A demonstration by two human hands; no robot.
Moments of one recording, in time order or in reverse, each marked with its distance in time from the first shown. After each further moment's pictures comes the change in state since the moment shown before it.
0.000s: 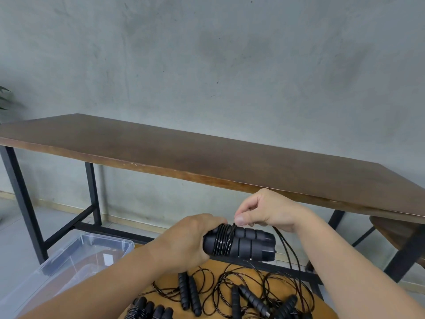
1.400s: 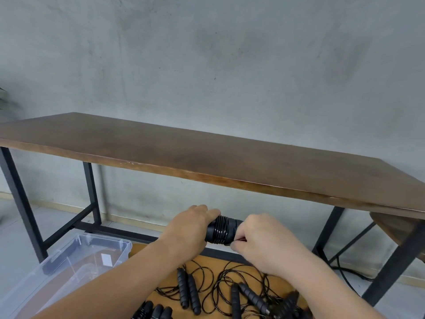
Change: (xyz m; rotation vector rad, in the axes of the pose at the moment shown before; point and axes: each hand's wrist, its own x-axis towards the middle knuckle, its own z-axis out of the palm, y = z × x) left_hand 0.031 -0.025 0.026 0.379 0.076 -0.154; right_hand -0.037 -0.012 0.059 -0.612 0.215 0.108
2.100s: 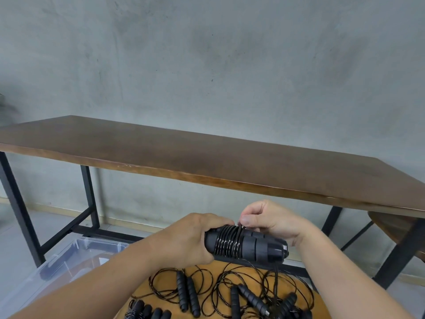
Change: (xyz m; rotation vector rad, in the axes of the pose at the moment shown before) left_hand -0.014 0.016 -0.043 -0.531 -0.199 0.197; right_hand 0.042 0.061 -0.012 1.064 -0.294 -0.030
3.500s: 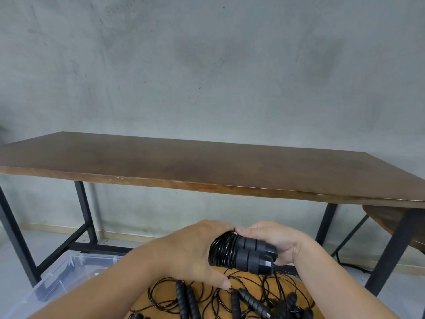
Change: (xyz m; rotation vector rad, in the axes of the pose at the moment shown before) left_hand 0.010 0.031 -0.003 0.122 -0.214 -0.078; right_hand -0.012 0.035 -0.008 0.327 -0.086 0.250
